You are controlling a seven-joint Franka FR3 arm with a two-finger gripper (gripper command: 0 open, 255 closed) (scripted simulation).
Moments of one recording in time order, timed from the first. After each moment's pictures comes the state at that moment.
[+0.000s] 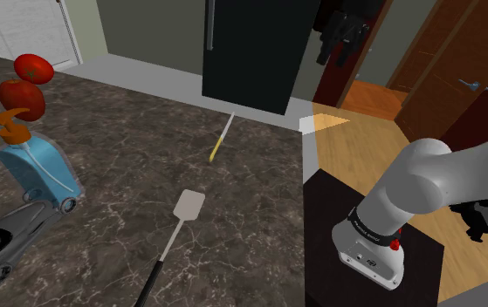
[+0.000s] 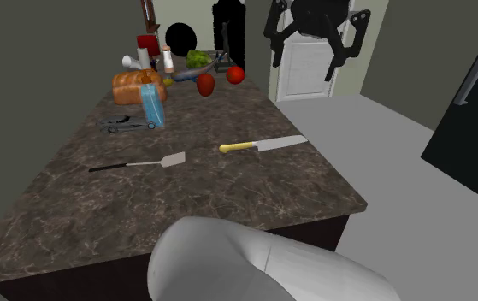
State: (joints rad) arm -0.02 -0.83 -0.04 -2.27 0.11 1.51 0.12
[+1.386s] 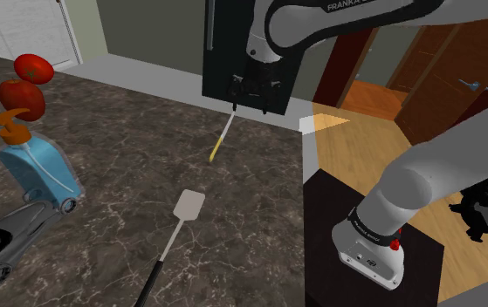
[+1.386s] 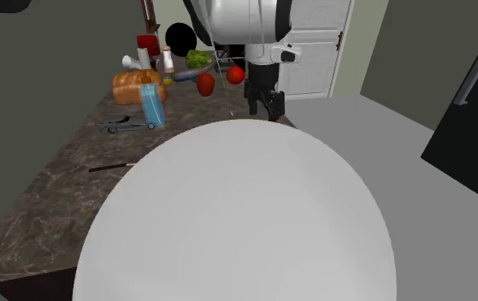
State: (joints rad) arm -0.18 -0.36 0.40 -2.35 0.11 2.07 0.87
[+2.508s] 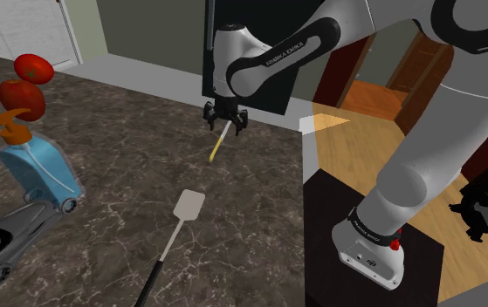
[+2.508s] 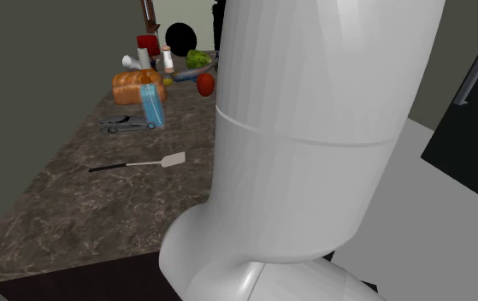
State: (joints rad) arm -0.25 0.13 0.49 -2.19 -0.22 2.30 1.41
